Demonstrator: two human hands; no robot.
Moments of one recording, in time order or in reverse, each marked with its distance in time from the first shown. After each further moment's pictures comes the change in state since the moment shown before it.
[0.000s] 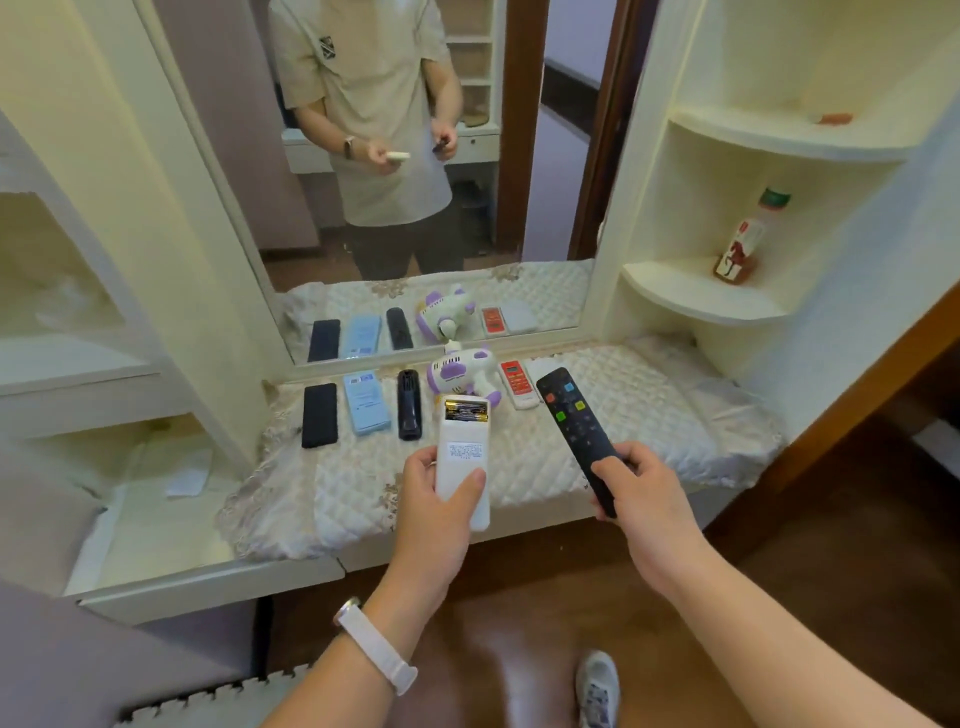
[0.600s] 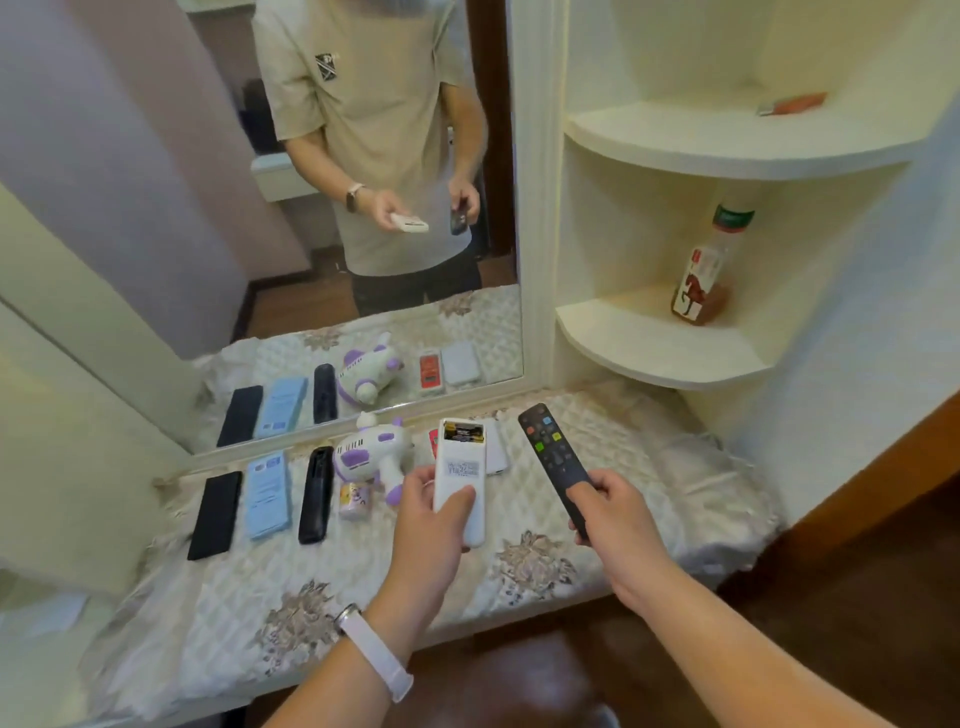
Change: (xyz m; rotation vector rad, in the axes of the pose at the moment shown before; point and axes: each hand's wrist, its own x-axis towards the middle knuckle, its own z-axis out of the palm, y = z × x) left_hand 0.145 0.009 0.220 0.083 0.060 -0.121; right_hand 0.239 0.011 -0.117 0.019 -0.090 0.130
